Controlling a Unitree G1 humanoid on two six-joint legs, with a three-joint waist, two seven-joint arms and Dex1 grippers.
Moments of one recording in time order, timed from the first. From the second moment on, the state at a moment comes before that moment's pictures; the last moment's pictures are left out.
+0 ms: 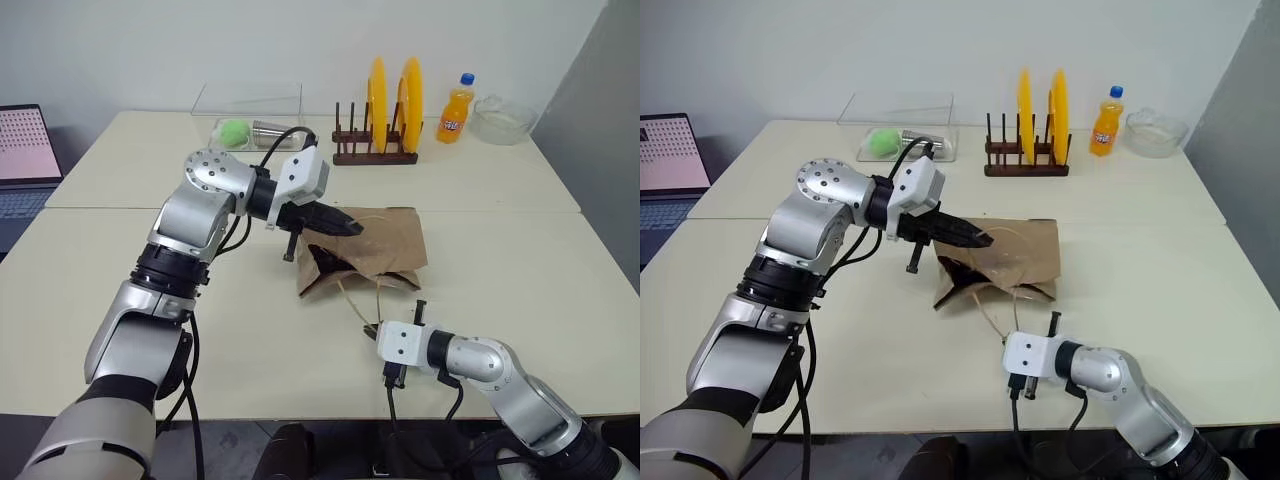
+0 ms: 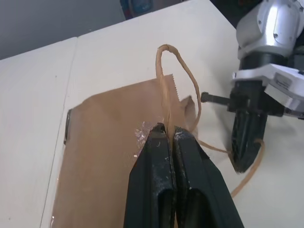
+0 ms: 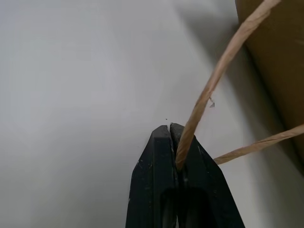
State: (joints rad) left arm -1.02 0.56 -0.27 0.31 -0.27 0.23 -1.45; right arm -0.12 -0.61 0.51 -0.43 -0.25 0.30 0.66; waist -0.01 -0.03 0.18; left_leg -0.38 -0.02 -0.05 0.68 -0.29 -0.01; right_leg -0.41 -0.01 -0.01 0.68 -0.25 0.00
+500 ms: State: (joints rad) left arm -1.18 0.51 -0.19 0.54 -0.24 0.14 -1.39; right arm -0.09 -0.61 0.51 -0.47 -0.29 0.34 0.68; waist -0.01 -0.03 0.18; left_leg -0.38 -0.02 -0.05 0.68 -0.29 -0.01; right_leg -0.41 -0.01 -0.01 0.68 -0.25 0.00
